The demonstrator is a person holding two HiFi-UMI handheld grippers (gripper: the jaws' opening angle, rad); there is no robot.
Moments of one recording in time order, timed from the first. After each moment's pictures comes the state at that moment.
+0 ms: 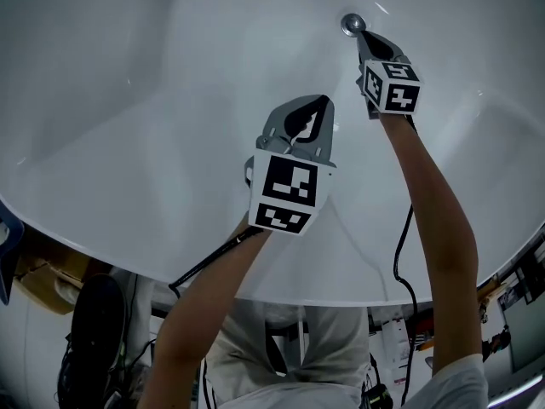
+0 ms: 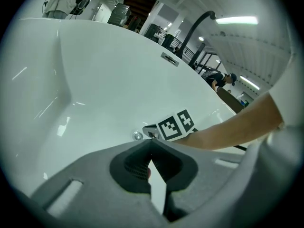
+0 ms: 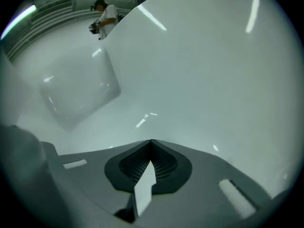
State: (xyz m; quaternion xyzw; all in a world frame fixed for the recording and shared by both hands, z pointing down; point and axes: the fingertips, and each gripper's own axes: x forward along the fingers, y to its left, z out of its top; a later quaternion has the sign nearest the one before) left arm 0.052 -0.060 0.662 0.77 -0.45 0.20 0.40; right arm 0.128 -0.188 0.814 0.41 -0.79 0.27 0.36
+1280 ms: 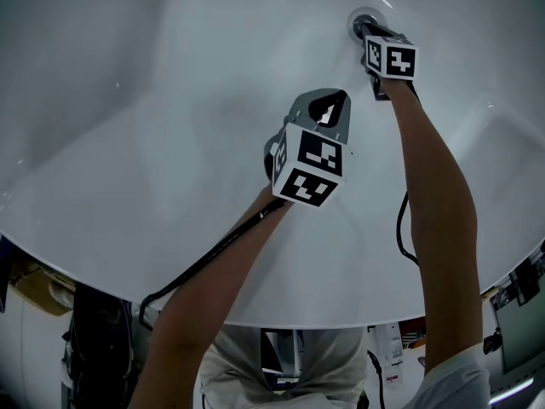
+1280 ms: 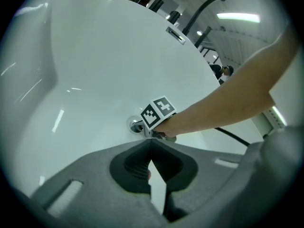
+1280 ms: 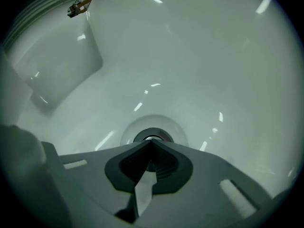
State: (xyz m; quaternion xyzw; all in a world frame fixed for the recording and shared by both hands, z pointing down) left arm 0.068 -0.071 0.766 0.78 -0.40 0.22 0.43; right arm 0.131 -0.212 0.953 0.38 -0.74 0.30 0.47
